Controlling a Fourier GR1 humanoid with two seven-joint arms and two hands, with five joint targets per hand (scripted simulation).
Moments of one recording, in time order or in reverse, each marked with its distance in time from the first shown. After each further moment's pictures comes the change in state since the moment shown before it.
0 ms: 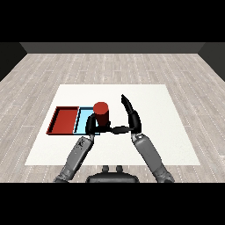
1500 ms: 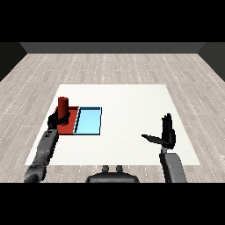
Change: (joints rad) left arm -0.191 0.395 0.483 0.815 -0.036 -0.121 -0.109; right arm 0.469 -0.147 -0.385 -0.011 -0.232 0.132 -0.263
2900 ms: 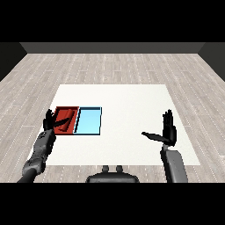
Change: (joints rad) left arm -0.114 0.040 0.194 0.329 0.100 -0.159 -0.293; right arm -0.053 -0.019 -0.017 0.000 0.015 0.025 0.001
